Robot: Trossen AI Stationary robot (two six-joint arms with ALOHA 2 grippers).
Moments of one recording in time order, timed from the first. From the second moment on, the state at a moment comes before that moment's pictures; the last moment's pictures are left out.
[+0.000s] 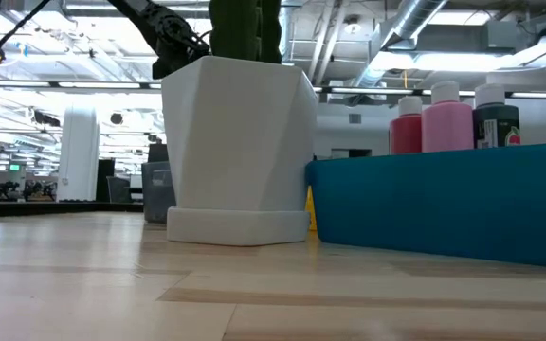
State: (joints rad) left arm 0.44 1.71 1.13 -0.60 0.28 -0.06; right arm -0.26 1.68 2.14 -0.48 -0.10 0.07
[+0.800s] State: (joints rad) left arm 0.44 1.23 1.13 -0.56 0.04 -0.06; right arm -0.24 1.68 2.14 -0.93 0.04 0.16
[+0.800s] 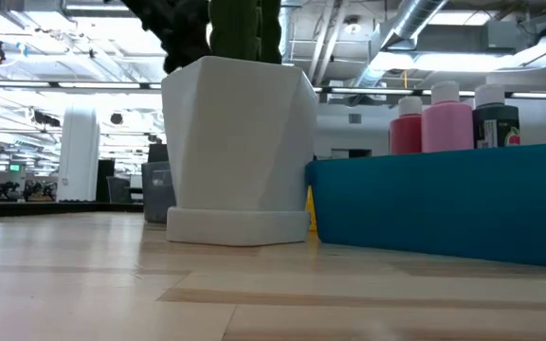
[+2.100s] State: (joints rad) left arm 0.41 0.86 1.00 -0.50 0.11 -0.25; right arm -0.13 1.54 1.80 -1.07 0.37 0.21
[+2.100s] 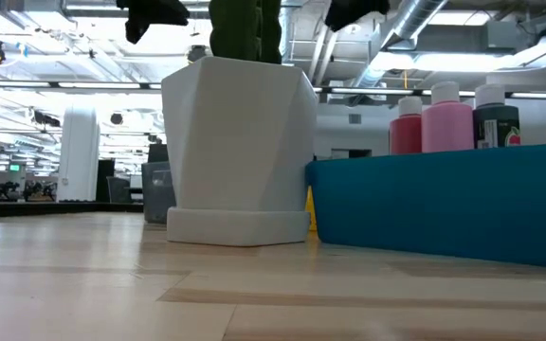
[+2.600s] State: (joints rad) left arm 0.40 0.86 1.00 -0.39 0.08 -0.24; right arm -0.22 1.09 1.17 -0.71 0.37 0.72
